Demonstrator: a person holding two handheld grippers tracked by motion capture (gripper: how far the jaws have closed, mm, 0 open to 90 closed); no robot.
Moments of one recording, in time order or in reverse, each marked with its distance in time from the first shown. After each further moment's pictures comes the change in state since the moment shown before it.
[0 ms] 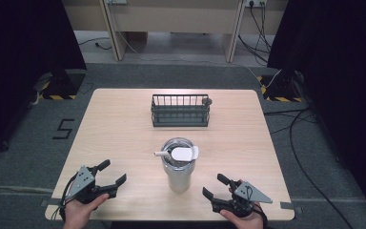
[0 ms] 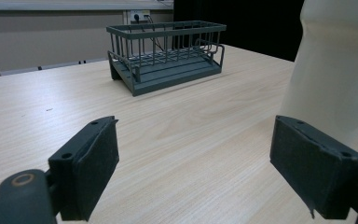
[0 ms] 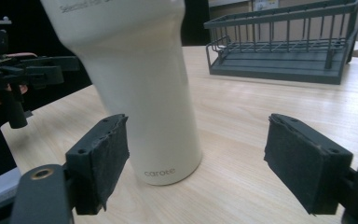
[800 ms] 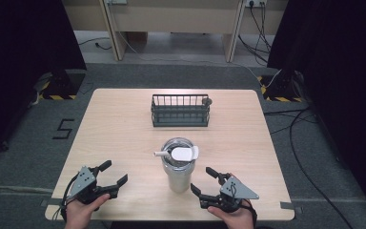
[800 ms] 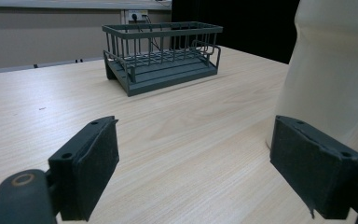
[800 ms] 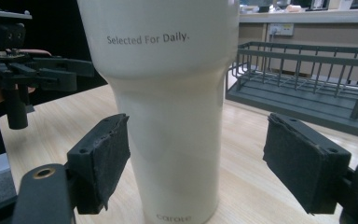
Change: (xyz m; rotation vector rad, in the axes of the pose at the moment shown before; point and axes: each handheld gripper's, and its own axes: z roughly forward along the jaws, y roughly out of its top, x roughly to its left) left arm -0.004 0.001 0.001 -0.004 -0.011 -0.016; right arm 0.022 0.022 0.027 -0.028 0.030 -0.147
